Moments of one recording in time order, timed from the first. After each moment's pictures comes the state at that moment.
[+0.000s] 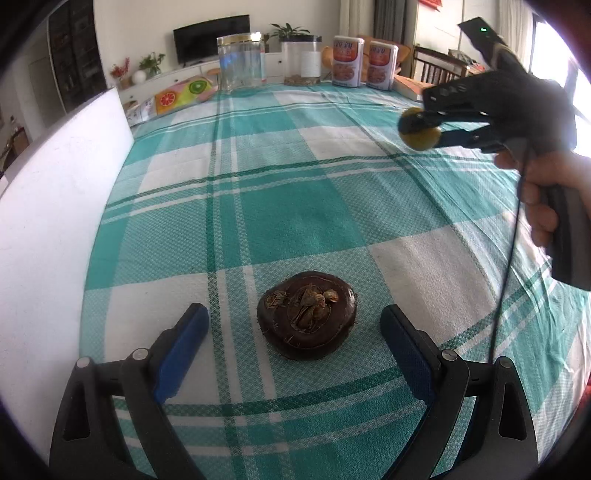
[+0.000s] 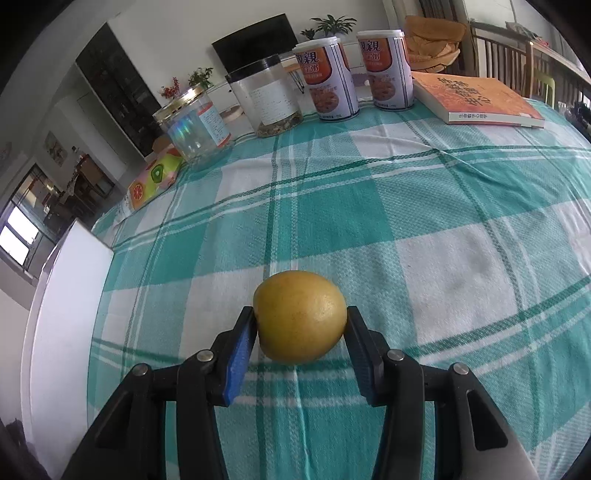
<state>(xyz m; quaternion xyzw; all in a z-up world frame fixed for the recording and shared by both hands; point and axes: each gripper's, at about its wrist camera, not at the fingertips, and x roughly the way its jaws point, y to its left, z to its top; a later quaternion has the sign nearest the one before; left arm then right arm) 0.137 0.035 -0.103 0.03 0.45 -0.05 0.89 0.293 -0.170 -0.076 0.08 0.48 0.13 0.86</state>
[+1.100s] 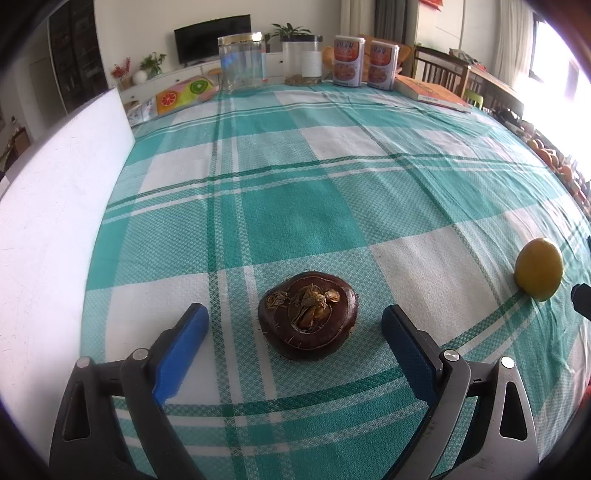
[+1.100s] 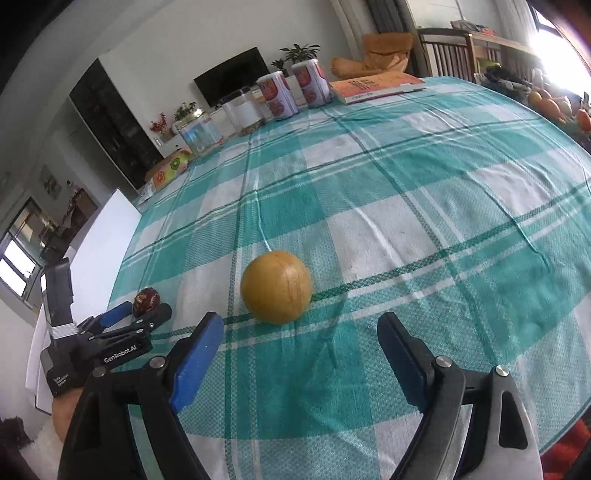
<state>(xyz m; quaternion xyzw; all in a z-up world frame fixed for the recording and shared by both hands) 0.137 0.036 -0.104 0.03 0.45 -0.05 0.89 0.074 -0.233 -0.071 0.17 0.43 0.06 0.88</state>
